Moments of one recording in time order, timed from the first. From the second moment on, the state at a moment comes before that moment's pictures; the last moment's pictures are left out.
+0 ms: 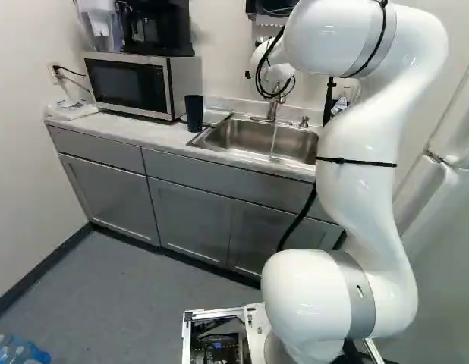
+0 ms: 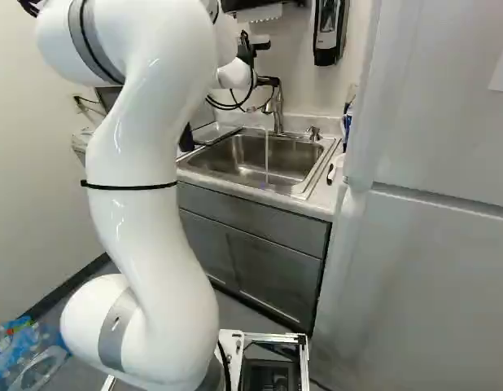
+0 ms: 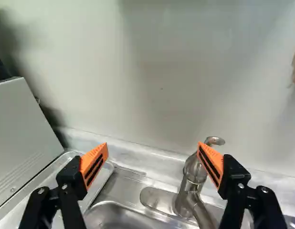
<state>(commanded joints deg) -6.1 -23.9 -85.3 0.0 18.0 0.0</state>
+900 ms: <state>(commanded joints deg) -6.8 -10.4 -69.8 0.0 15.6 0.0</state>
